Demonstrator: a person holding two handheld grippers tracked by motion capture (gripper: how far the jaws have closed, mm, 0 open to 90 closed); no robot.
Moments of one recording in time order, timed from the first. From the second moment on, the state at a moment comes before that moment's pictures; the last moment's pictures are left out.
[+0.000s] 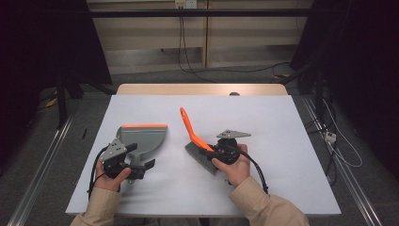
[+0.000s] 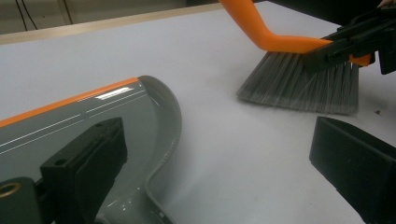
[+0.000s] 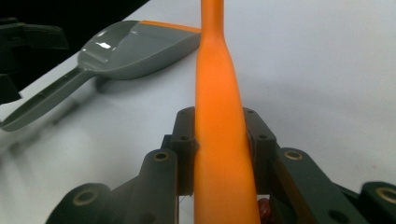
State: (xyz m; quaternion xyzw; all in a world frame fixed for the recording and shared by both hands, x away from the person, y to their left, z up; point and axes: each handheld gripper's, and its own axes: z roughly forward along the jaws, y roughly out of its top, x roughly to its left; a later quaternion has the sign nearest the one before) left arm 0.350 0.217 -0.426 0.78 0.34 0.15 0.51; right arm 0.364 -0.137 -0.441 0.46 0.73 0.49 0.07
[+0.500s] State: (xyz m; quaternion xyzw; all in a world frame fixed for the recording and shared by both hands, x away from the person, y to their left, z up) left arm 0.351 0.215 -0.426 0.78 0.34 0.14 0.51; right arm 0.331 -0.168 -0.433 0.41 0.74 0.53 0.05
